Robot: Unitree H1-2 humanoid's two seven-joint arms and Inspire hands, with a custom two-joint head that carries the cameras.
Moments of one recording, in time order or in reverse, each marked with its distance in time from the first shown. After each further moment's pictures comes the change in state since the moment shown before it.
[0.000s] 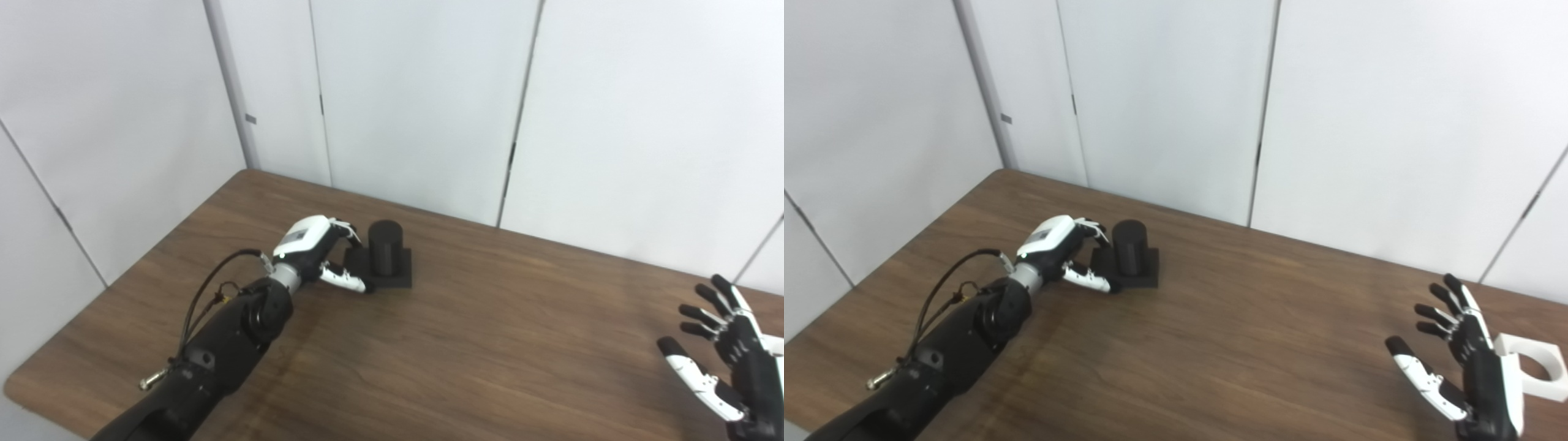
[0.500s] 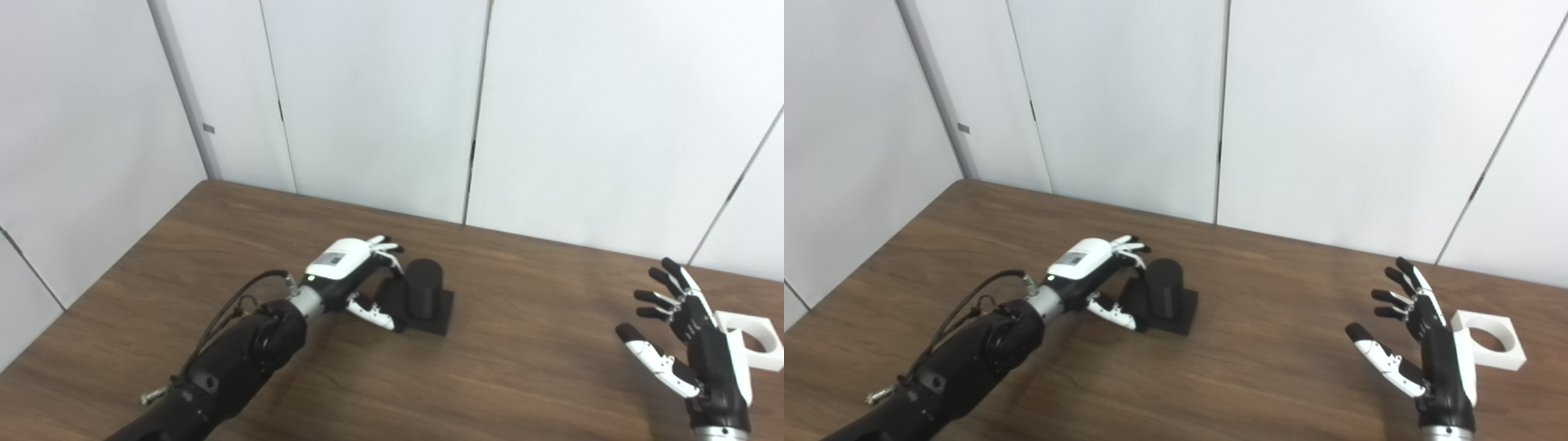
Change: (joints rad) left arm -0.037 -0.044 -0.174 -0.042 0.038 -0.160 -0.025; right arm -0.004 0.008 0.004 0.027 -0.014 -0.039 -0.013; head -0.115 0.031
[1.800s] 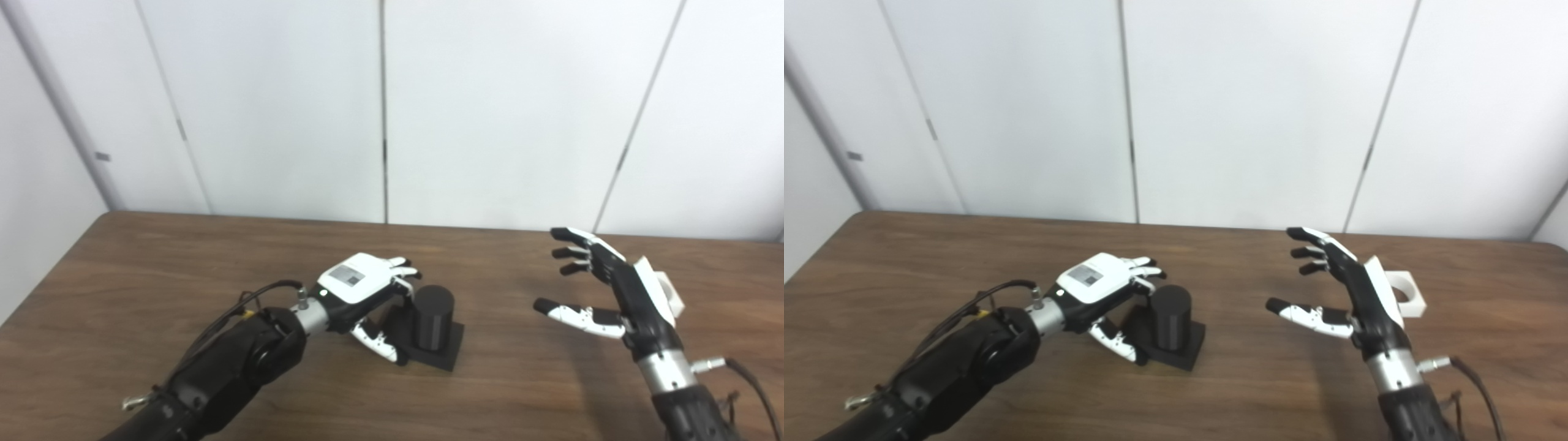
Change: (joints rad) left arm -0.150 -0.048 -0.267 -0.048 0.174 -0.029 -0.085; right arm -0.032 -0.137 0.025 -0.201 -0.089 0.207 0.133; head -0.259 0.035
